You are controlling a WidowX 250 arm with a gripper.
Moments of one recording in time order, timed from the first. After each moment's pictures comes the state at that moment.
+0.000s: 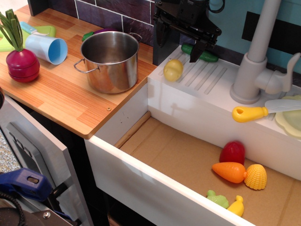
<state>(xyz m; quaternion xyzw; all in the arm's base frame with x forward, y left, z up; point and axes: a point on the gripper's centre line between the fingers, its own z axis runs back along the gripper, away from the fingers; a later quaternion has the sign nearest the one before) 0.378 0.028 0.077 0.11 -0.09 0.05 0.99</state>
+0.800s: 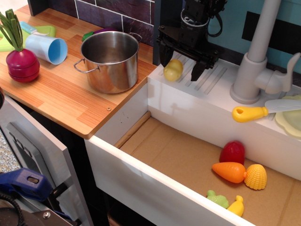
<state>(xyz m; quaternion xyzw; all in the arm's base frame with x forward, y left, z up) 0.385 0.030 0.033 0.10 -0.09 0.04 0.99</state>
